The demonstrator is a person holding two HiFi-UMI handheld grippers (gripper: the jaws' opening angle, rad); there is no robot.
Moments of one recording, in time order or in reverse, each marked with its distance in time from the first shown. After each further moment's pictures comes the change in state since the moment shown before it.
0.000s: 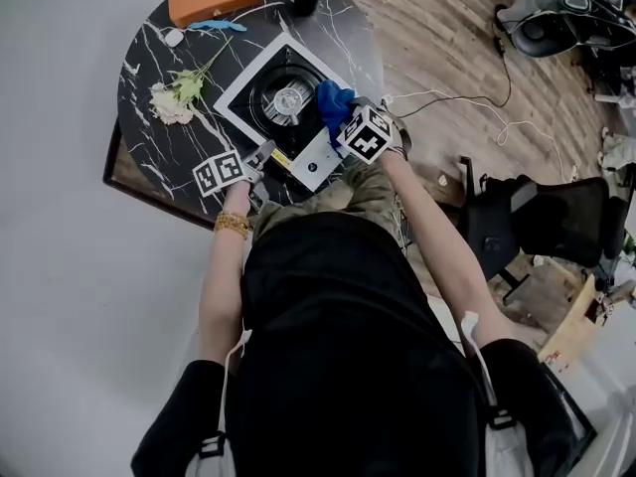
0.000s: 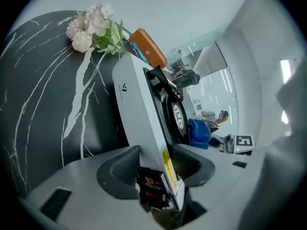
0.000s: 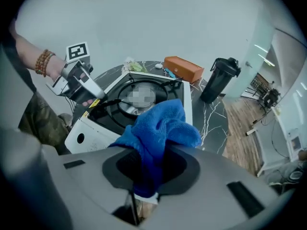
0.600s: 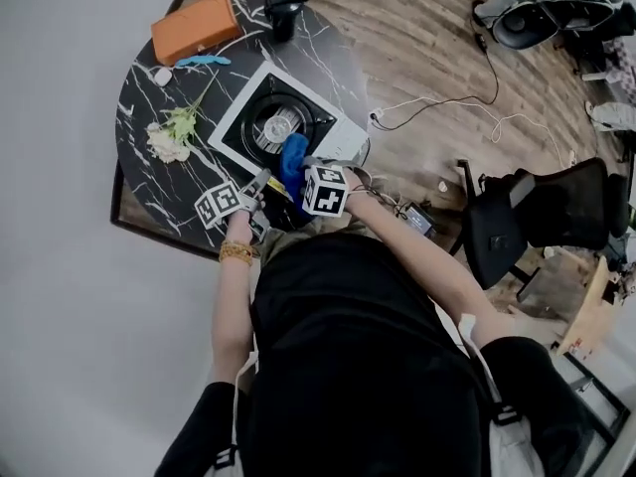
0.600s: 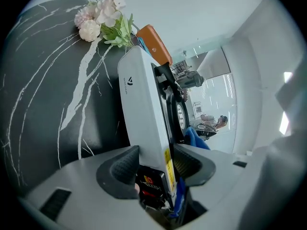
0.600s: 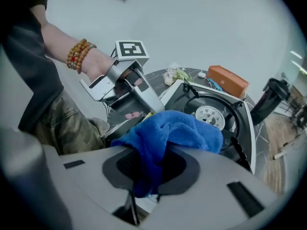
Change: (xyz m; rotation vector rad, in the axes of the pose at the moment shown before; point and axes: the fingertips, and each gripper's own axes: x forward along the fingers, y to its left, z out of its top) left arm 0.005 0.013 -0.006 -0.099 0.024 -0.027; right arm 0.021 0.140 0.039 -0.212 -0.074 0.299
